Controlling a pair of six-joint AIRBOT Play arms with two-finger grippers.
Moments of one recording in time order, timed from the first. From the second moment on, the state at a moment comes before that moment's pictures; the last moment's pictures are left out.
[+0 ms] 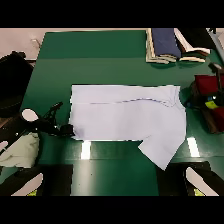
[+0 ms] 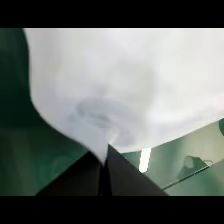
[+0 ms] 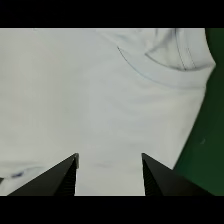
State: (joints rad) left arm -0.07 -1.00 0.54 0.98 -1.08 -1.38; right arm -0.28 -0.93 0.98 -1.32 1.42 1.41
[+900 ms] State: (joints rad) left arm -0.08 -1.00 0.61 0.97 -1.07 -1.36; right arm -0.49 -0.96 0.44 -1.23 1.44 1.37
